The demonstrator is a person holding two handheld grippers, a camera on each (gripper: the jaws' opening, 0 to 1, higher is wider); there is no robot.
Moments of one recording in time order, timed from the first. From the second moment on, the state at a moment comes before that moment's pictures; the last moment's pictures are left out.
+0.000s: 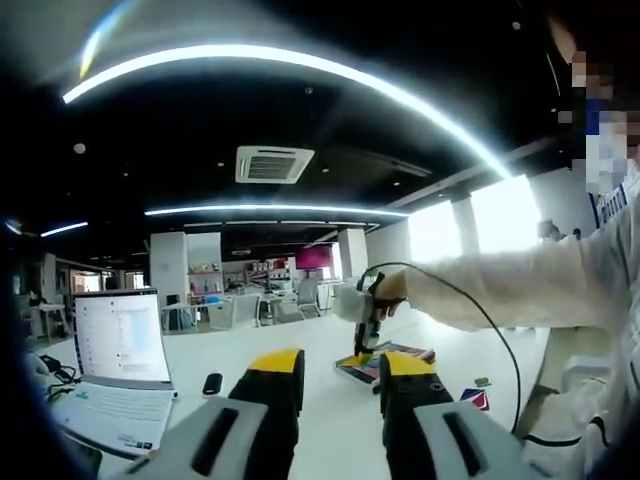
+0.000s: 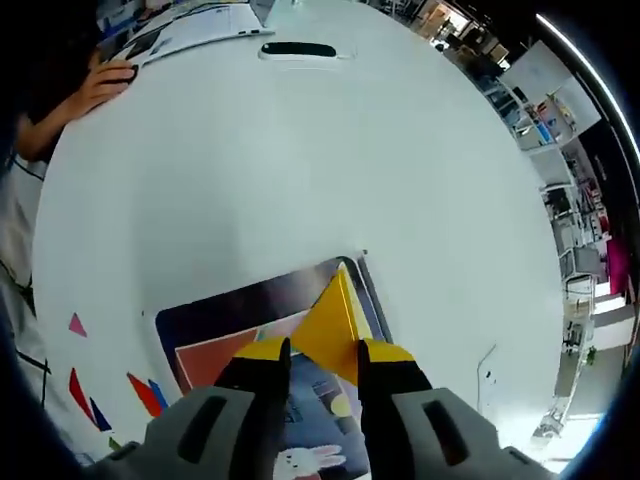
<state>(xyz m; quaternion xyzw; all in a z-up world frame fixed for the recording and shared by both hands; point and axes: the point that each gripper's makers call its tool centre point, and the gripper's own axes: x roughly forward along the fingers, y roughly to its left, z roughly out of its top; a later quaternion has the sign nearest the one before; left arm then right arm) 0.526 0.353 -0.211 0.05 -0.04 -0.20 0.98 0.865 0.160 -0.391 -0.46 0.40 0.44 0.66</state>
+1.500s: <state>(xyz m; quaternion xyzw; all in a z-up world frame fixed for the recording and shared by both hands) 0.525 0.356 -0.212 0.05 -0.04 -0.19 0.98 0.882 0.161 -0.378 -0.46 0.36 0.44 0.68</state>
